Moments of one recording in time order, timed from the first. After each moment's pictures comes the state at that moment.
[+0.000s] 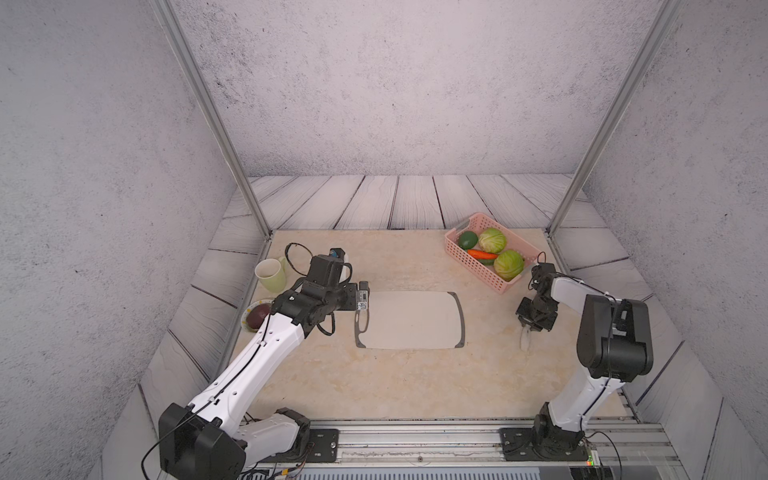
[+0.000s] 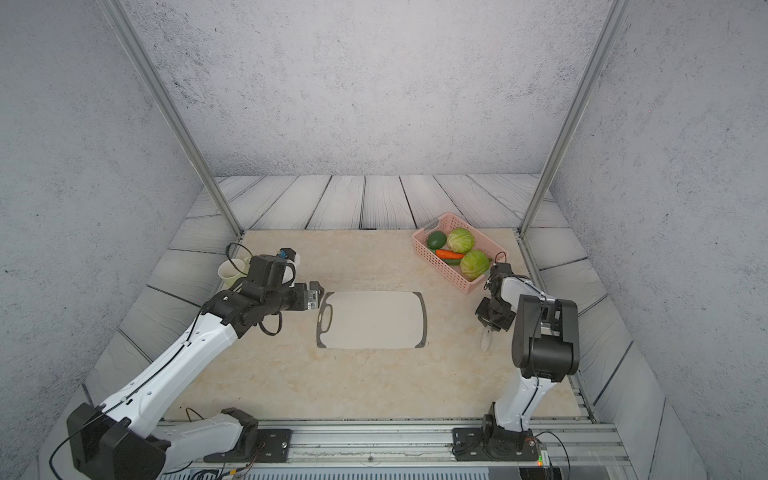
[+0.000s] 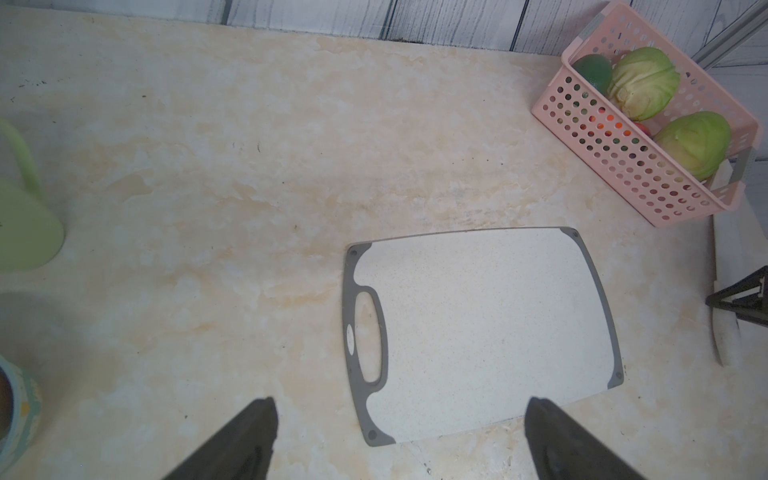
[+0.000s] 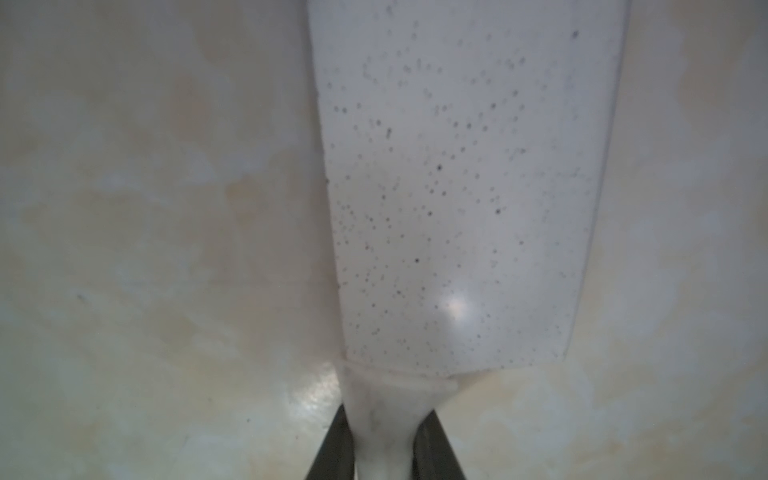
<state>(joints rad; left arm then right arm) -0.43 1.18 1.07 -0.66 -0.02 -0.32 -0.13 1.76 1.07 -0.78 0.03 0.48</state>
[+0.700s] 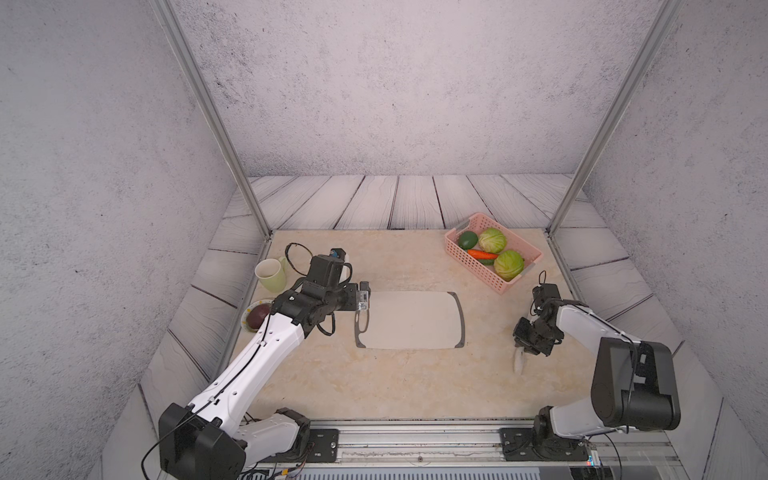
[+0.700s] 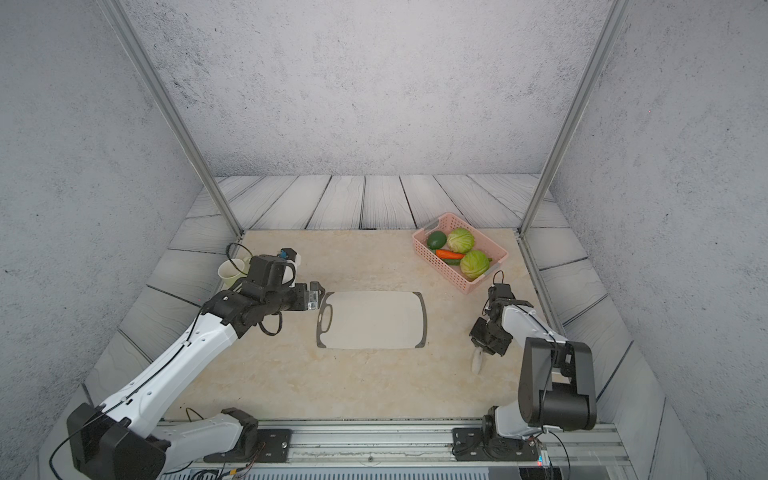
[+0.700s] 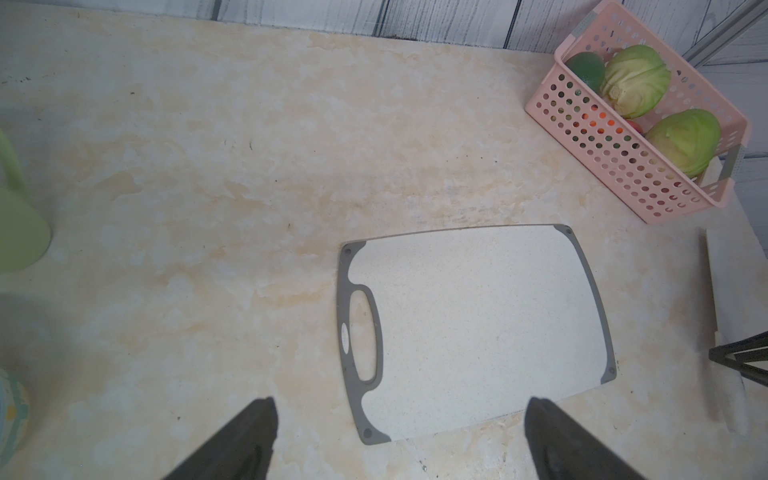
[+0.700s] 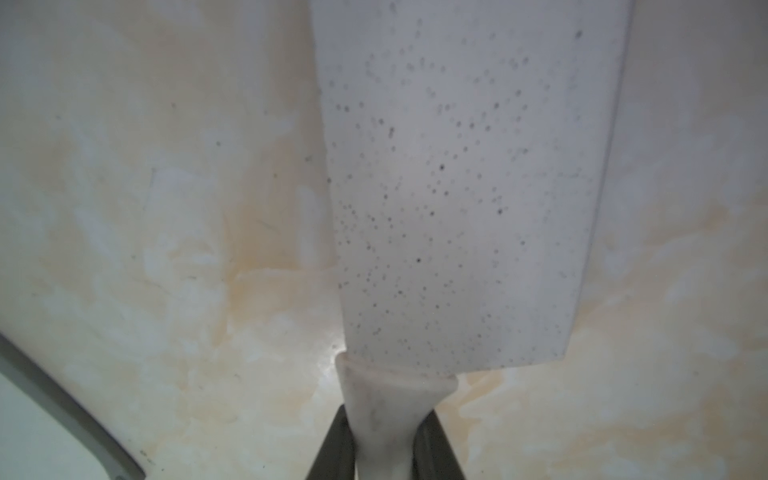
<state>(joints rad) -0.43 1.18 1.07 -0.66 0.00 -0.32 -0.07 1.45 0.78 -0.78 -0.12 0.49</state>
